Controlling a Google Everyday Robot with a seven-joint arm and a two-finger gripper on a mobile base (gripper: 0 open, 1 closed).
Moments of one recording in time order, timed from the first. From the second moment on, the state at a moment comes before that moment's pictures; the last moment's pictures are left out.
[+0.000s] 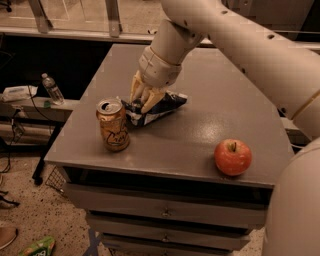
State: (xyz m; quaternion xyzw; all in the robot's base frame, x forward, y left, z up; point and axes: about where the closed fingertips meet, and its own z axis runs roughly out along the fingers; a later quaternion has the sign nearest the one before) arm 0.571 0.051 0.863 -0.89 0.38 0.14 0.20
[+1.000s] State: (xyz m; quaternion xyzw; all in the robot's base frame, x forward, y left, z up) arm 0.573 0.055 0.862 -0.89 0.38 0.14 0.20
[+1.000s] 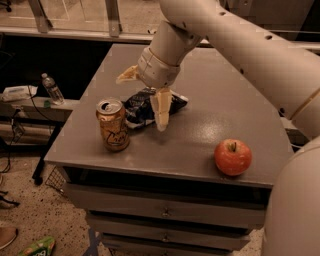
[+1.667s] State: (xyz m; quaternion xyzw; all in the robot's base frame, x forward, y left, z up) arm 0.580 -0.038 0.888 -0.85 0.50 0.05 0.16
